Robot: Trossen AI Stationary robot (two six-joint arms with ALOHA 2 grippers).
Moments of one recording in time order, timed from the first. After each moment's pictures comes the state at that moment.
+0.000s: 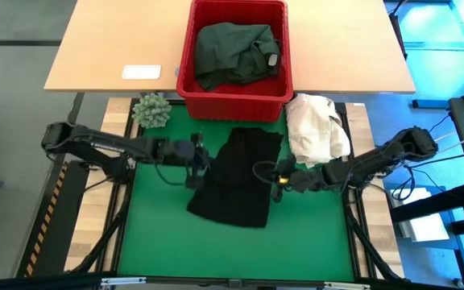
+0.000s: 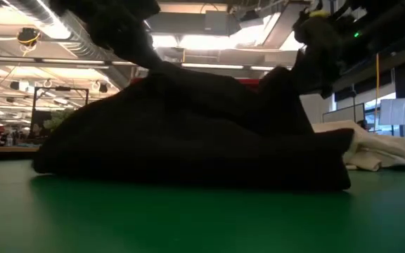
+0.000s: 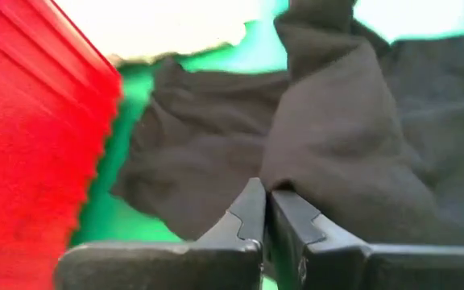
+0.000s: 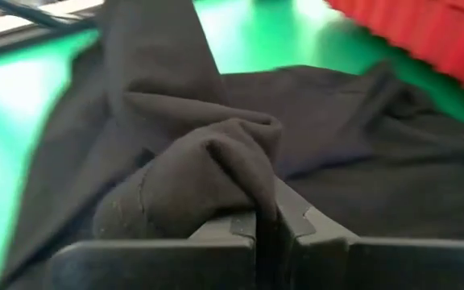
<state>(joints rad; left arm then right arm) 0.02 1.27 0.81 -0.16 -0.20 0.19 0.27 1.28 0.56 0.12 0.53 0.48</state>
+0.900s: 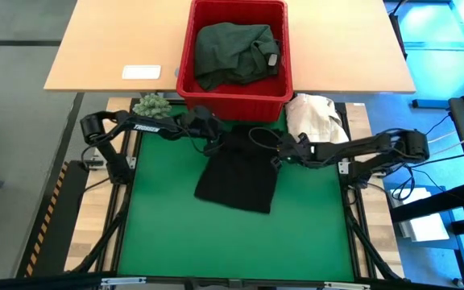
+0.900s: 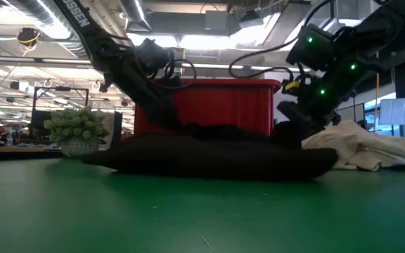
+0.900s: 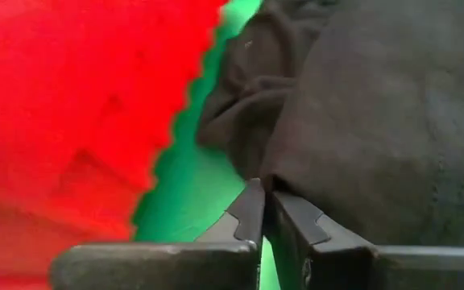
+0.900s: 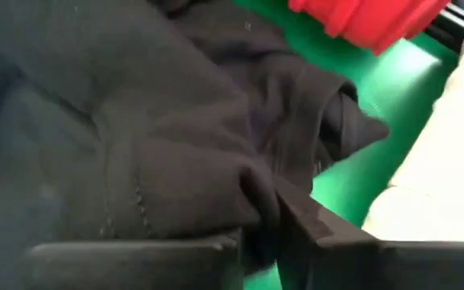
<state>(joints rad) 0.49 1.68 0.81 0.21 0.02 0.28 -0.13 1.39 0.56 -0.13 0.51 0.52</state>
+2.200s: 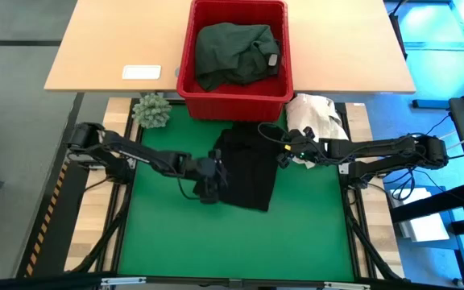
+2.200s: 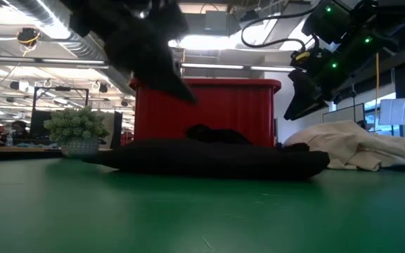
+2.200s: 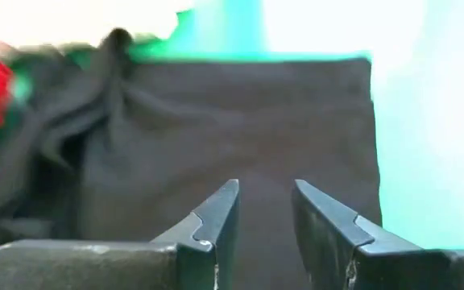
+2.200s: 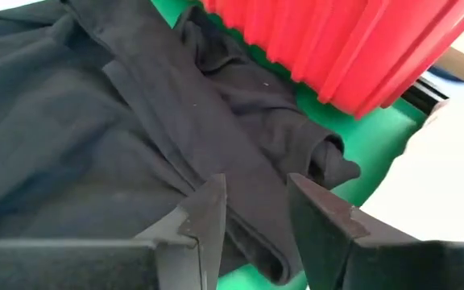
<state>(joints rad) -0.11 1.59 0.87 0.01 -0.18 0.05 -0.14 1.15 0.57 -0.21 0.47 0.39</state>
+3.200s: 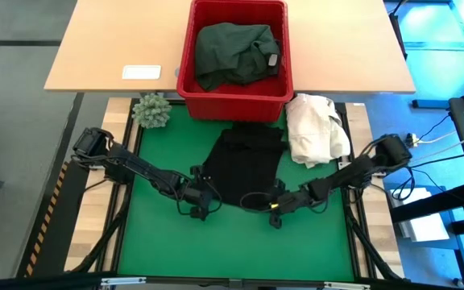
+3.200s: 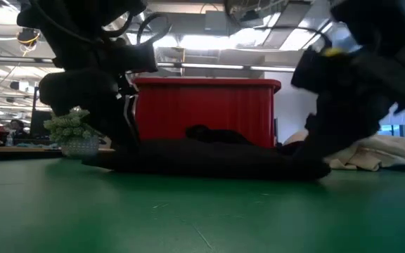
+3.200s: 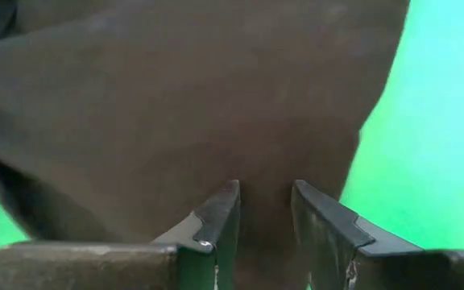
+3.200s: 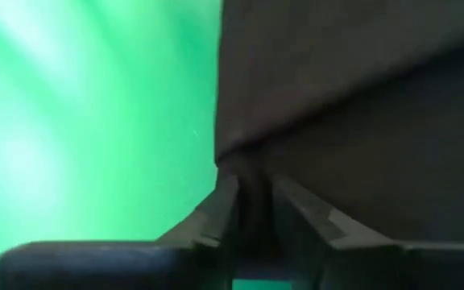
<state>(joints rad) -0.31 1.67 0.87 -0.34 -0.44 -0.32 0.41 1.65 0.58 0.29 0.23 0.58</state>
